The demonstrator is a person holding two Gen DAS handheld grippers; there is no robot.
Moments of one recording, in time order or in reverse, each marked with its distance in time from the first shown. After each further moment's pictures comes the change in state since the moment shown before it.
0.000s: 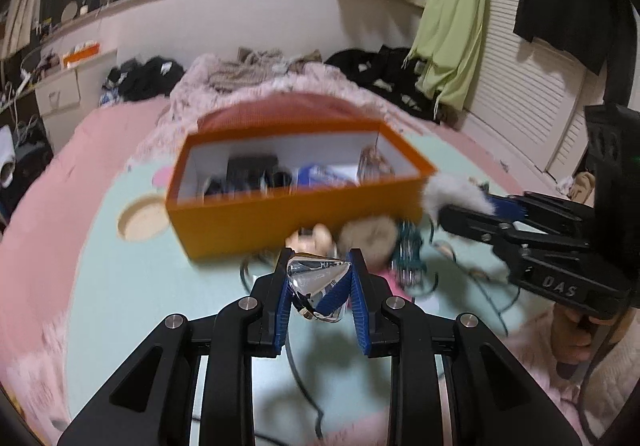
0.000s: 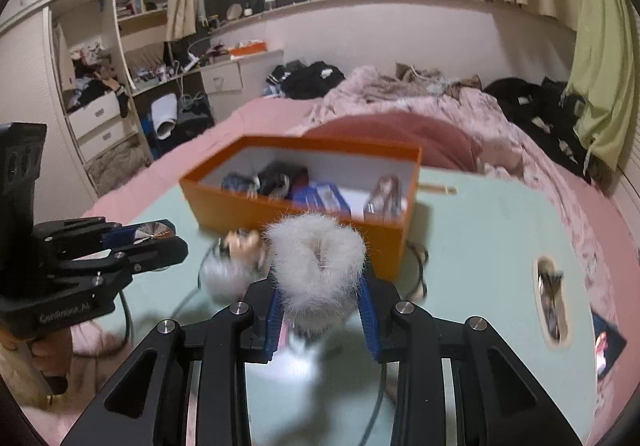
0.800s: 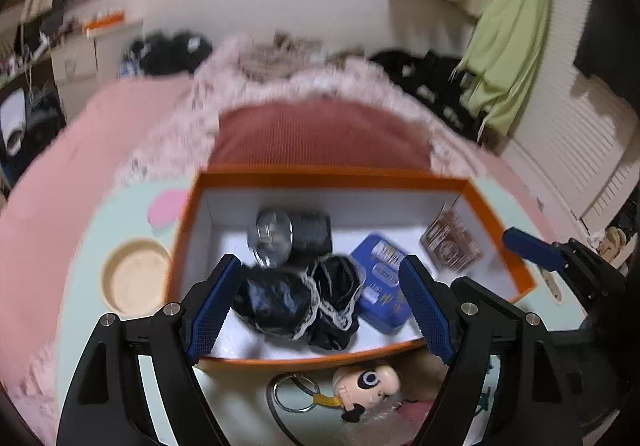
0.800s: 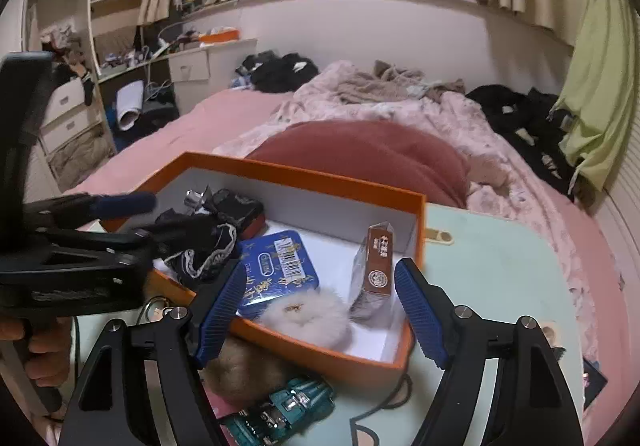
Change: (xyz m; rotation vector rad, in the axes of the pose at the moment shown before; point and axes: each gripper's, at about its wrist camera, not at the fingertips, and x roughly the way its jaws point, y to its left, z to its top) left arm 0.078 0.044 0.057 -0.138 0.023 0.067; right arm 0.054 -0.007 0.033 -0.030 -0.006 -0.131
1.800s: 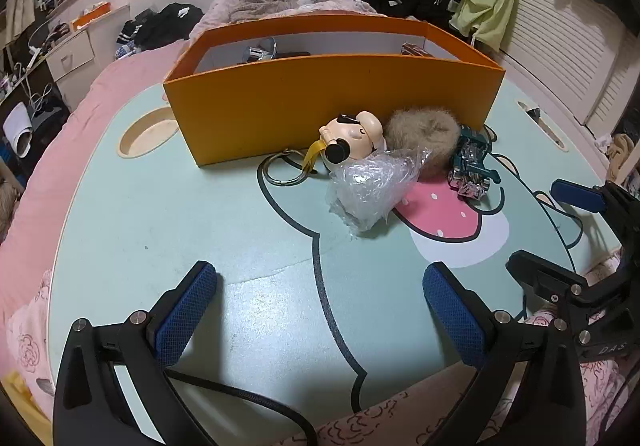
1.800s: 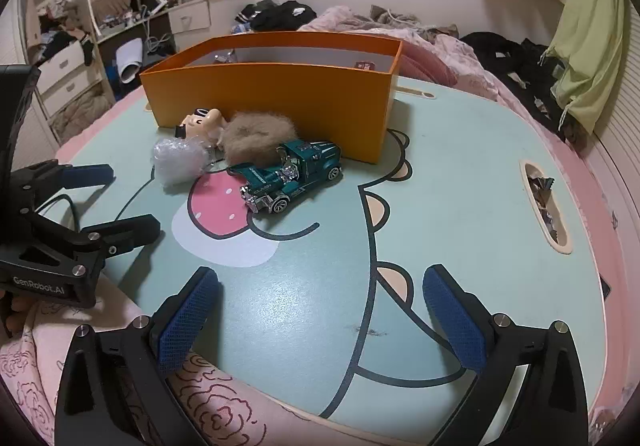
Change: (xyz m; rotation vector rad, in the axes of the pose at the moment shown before) left arm -0.033 -0.018 -0.120 0.125 0.209 0.063; right arm -0.041 0.008 -0.112 0.004 0.224 -0.015
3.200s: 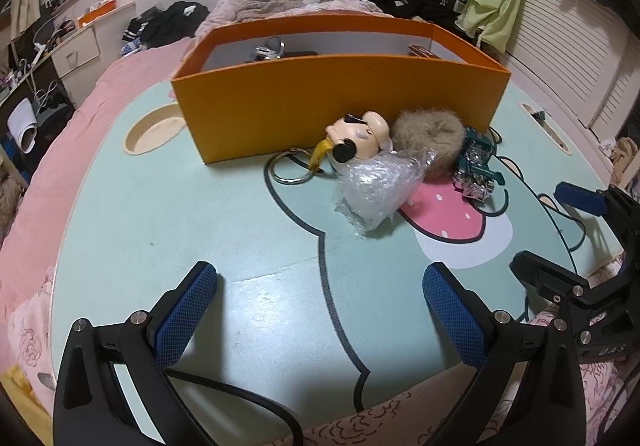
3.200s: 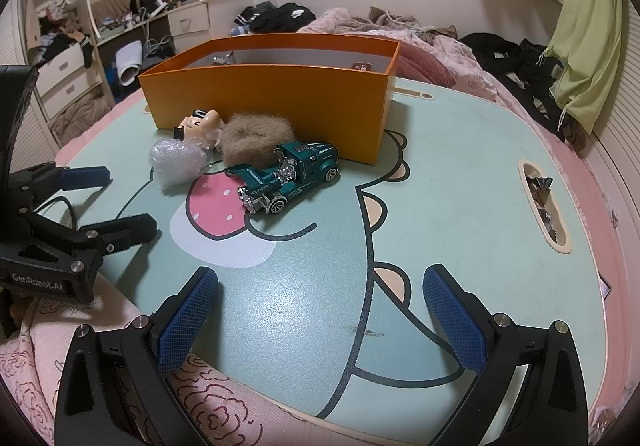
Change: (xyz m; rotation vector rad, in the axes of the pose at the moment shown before) left arm -0.003 0.001 0.005 -0.020 -0.003 0.019; right arm -0.002 0.000 0.000 0.004 -0.001 -0.002
